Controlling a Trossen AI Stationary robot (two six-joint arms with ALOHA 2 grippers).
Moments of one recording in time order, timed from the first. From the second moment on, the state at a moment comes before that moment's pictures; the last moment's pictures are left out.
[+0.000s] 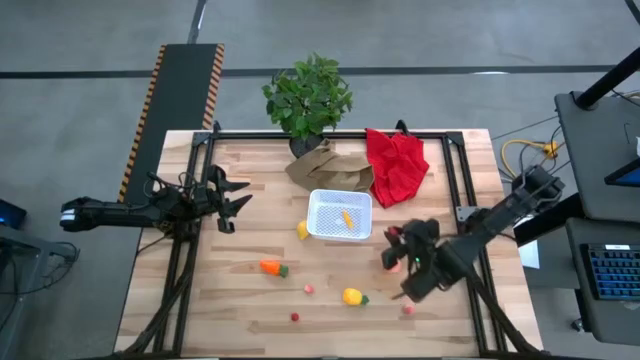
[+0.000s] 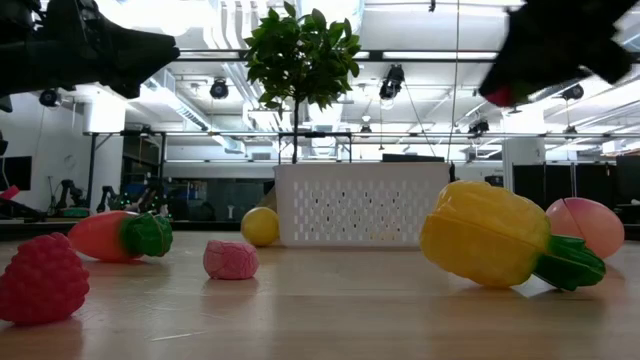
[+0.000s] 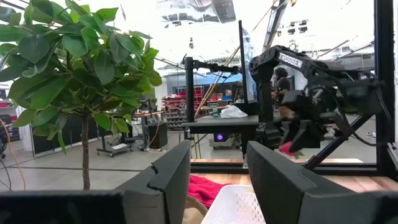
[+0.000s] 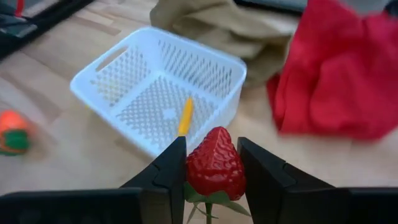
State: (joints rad) left arm 0.04 0.32 0.00 0.57 -0.20 0.14; right arm 0.63 1.49 1.03 -1.03 0.95 1.64
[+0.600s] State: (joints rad) left arm 0.04 0.32 0.01 0.57 -0.20 0.14; right arm 0.10 1.49 1.09 -0.65 0.56 0.64
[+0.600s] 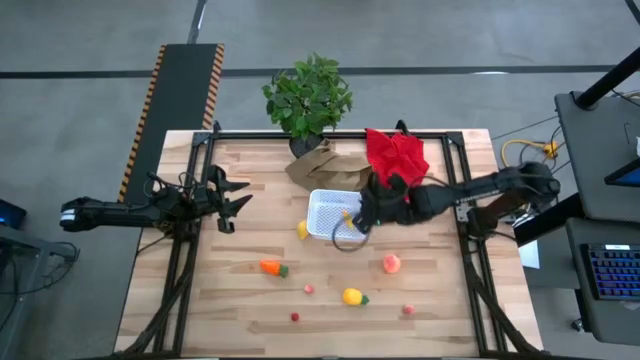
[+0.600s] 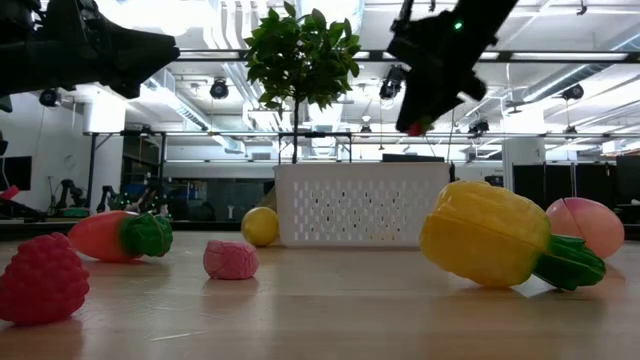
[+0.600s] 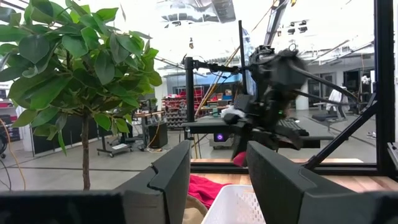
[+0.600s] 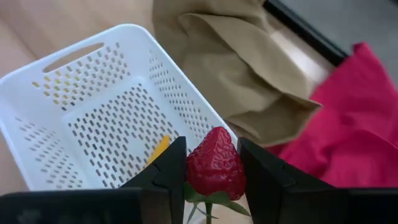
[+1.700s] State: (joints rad) left arm 0.04 0.32 0.00 0.57 -0.20 0.14; right arm -0.09 1.68 1.07 -0.53 0.25 0.44
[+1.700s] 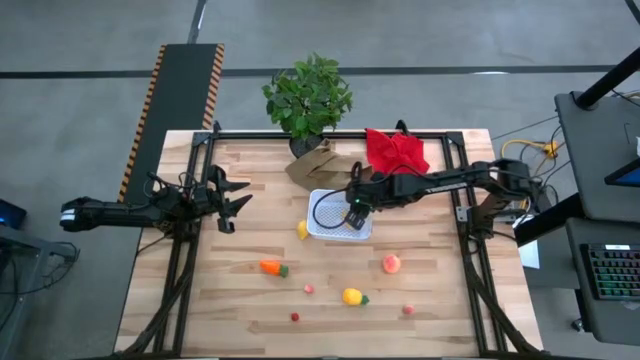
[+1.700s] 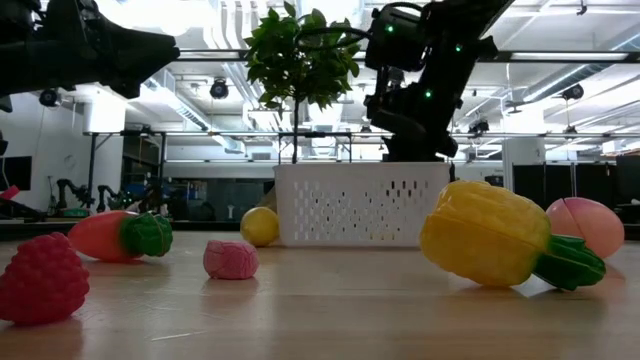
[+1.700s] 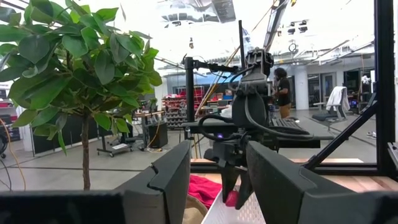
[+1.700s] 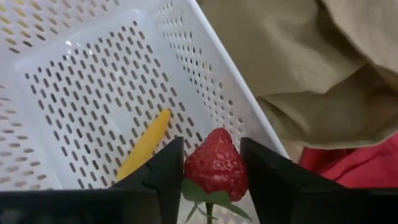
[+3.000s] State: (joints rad) left arm 0.04 0.32 0.01 0.57 -0.20 0.14; right arm 0.43 1.20 1.13 -0.67 0.52 0.69
